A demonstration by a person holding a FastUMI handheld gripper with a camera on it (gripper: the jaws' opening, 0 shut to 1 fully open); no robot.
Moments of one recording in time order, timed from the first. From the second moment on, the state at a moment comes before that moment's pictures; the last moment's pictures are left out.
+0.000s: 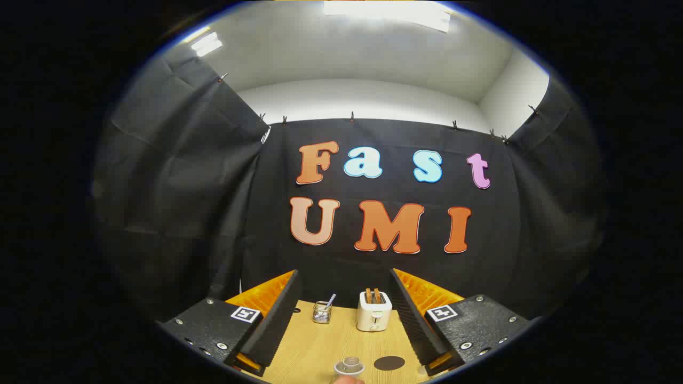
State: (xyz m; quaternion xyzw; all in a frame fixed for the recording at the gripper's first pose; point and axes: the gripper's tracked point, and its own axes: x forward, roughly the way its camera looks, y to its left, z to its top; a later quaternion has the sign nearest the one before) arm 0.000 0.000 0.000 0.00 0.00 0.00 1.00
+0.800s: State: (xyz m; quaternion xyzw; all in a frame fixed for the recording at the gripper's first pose) arm -0.001 -0.009 -0.009 0.02 0.00 -0.03 1.00
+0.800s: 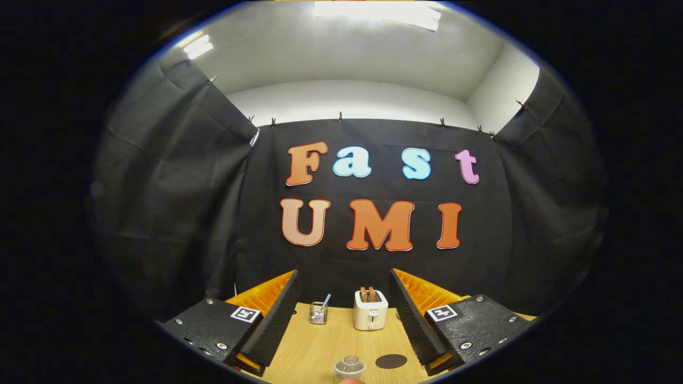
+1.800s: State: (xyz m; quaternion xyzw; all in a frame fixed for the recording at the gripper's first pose) arm -0.011 -0.012 -0.176 0.10 0.04 -0.07 0.99
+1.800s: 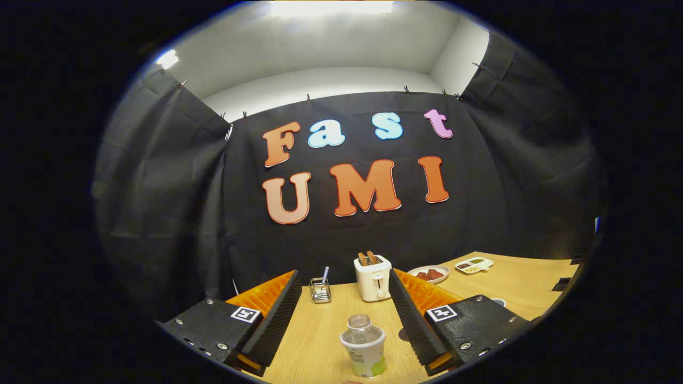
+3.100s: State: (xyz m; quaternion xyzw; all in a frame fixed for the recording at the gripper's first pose) arm -0.016 0.000 -0.369 0.04 0.22 -0.07 0.97
